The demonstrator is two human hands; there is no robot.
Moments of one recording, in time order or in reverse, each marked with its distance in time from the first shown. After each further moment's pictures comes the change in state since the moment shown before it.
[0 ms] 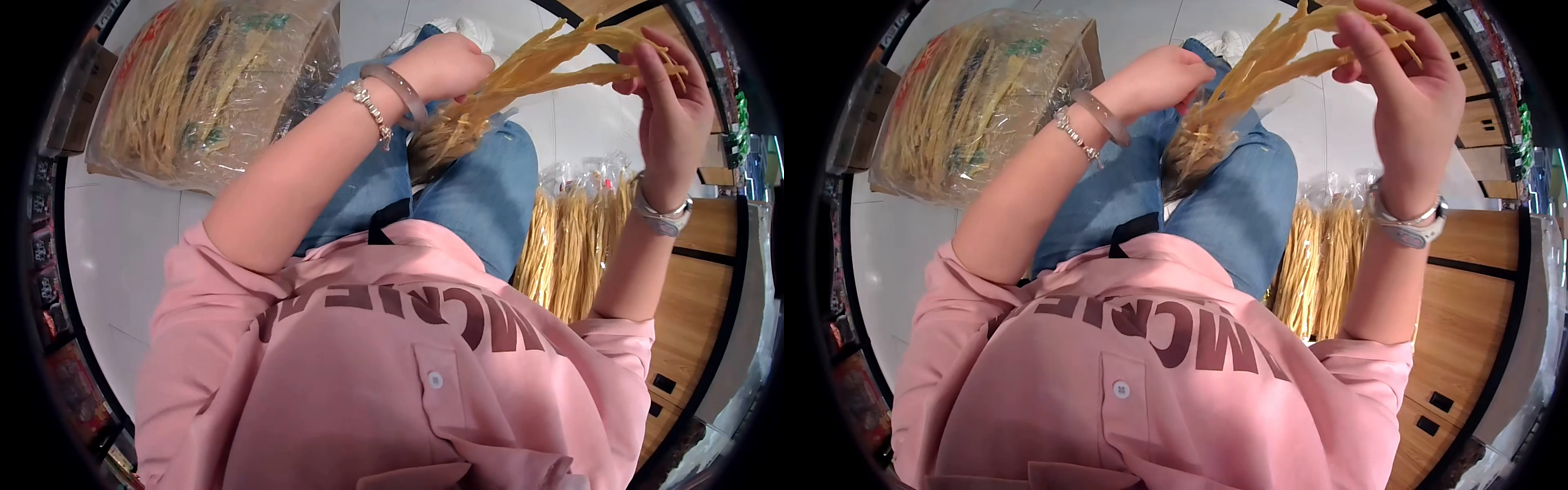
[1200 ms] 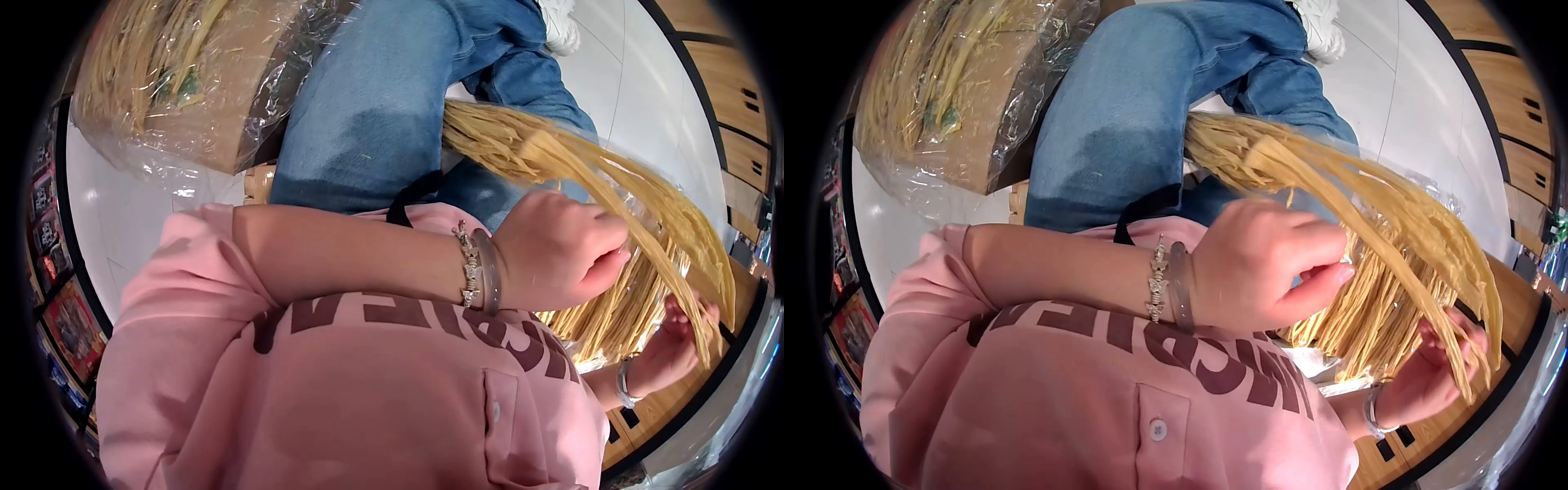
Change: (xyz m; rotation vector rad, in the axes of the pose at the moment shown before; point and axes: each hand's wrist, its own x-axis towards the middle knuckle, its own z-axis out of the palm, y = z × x) left_hand -0.065 -0.002 0.116 -0.262 0.333 0.379; right_hand -0.157 0.009 -0.080 0.003 0.322 0.409
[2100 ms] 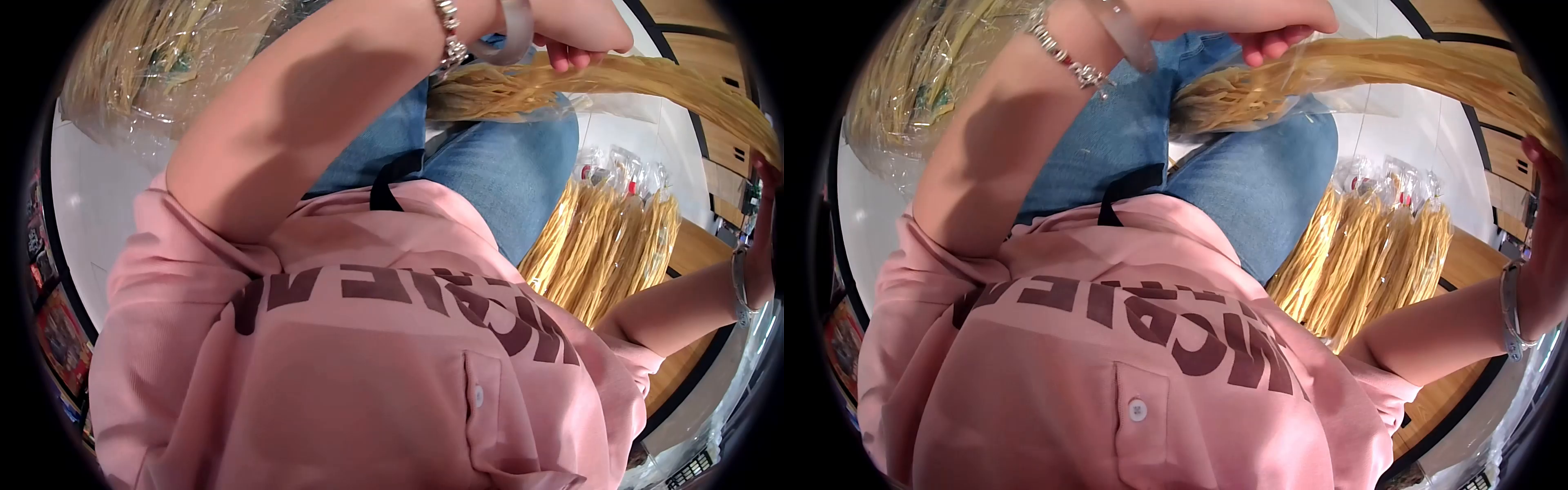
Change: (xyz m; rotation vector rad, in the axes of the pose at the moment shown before) left_hand 0.124 0.027 -0.087 0.359 -0.564 -0.378; right_hand 0.159 -0.088 0.093 -0.168 -0.447 -0.332
